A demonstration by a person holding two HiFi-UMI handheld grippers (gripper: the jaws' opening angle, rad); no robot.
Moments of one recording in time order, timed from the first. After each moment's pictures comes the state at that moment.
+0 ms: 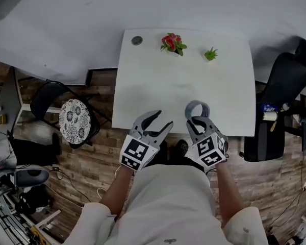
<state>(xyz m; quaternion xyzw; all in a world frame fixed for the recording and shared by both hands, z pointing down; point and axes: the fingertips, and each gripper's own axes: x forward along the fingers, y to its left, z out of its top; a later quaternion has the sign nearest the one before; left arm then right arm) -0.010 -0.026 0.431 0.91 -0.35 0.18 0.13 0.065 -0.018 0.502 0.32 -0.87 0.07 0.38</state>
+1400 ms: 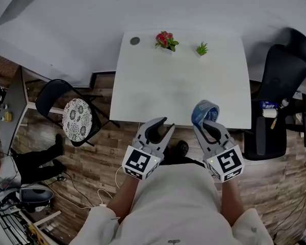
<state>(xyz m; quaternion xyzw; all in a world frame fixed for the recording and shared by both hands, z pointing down) 0.042 0.046 0.391 0.91 -0.39 0.11 0.10 0.118 0.050 0.389 0.36 -0.91 0.09 0.16</state>
